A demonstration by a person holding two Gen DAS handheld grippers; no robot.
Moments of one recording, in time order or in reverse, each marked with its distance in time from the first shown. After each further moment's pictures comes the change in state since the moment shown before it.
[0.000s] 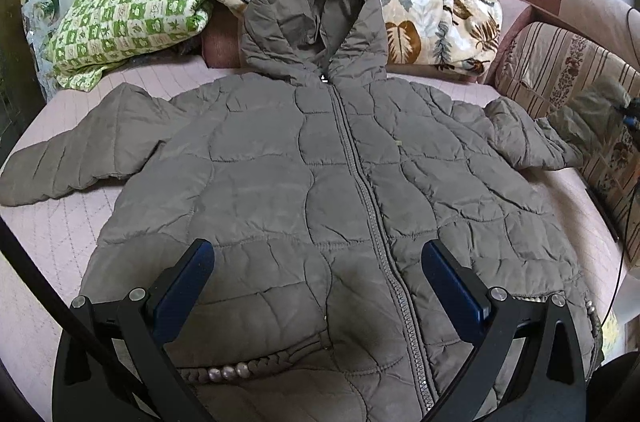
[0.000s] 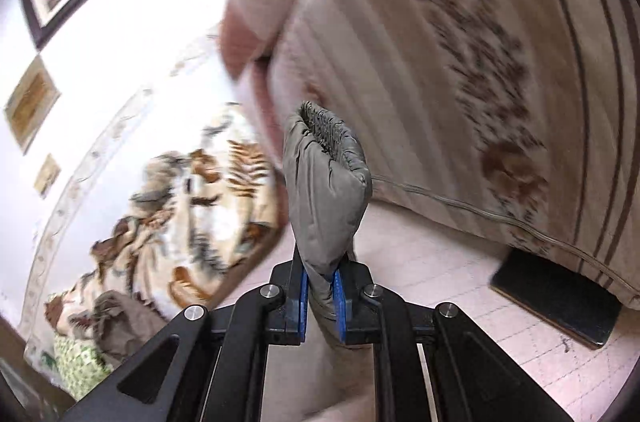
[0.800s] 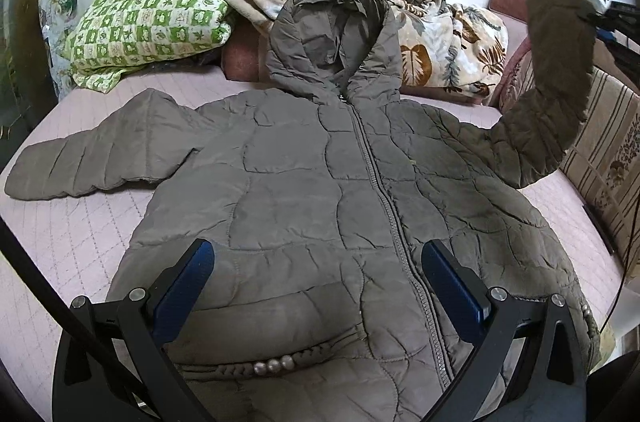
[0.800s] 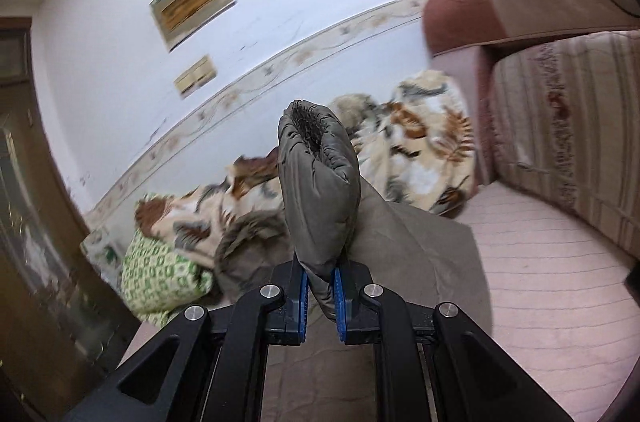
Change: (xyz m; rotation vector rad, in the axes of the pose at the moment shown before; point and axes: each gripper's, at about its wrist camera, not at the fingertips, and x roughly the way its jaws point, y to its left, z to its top) left arm -0.025 0.029 -0.004 -0.041 -0.058 0.007; right arm -0.045 0.241 -0.097 -0.326 0.114 0.377
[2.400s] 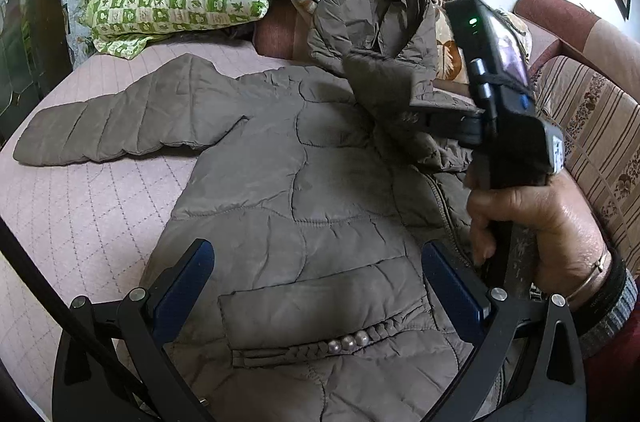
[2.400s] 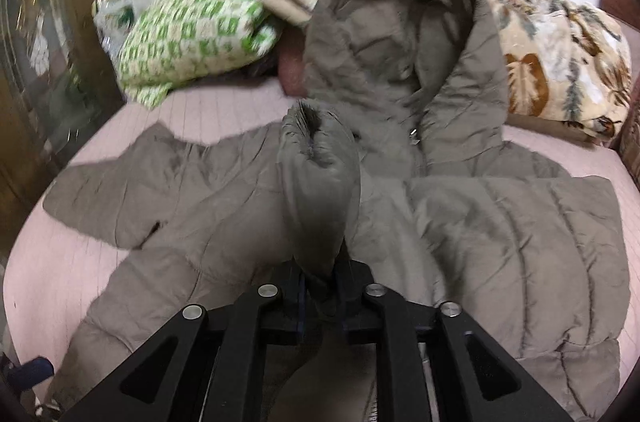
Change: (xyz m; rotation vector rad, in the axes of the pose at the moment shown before) left arm 0.000 0.051 -0.014 -0.082 0.060 0.020; right arm 0.193 0.146 -0.246 -0.474 0.537 0.034
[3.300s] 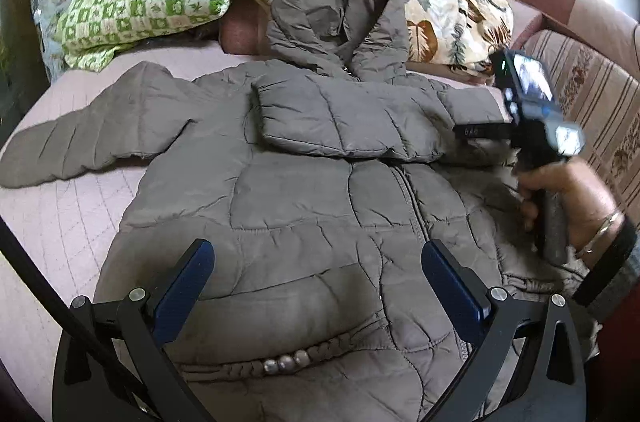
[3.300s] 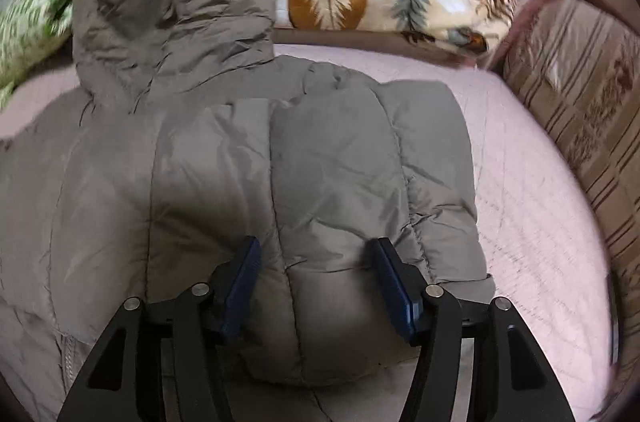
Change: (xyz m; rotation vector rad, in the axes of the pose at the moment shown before) left arm 0.023 -0.042 0.002 0.086 0.026 -0.025; right arm -0.001 -0.168 -0.029 0.150 0.184 -0.431
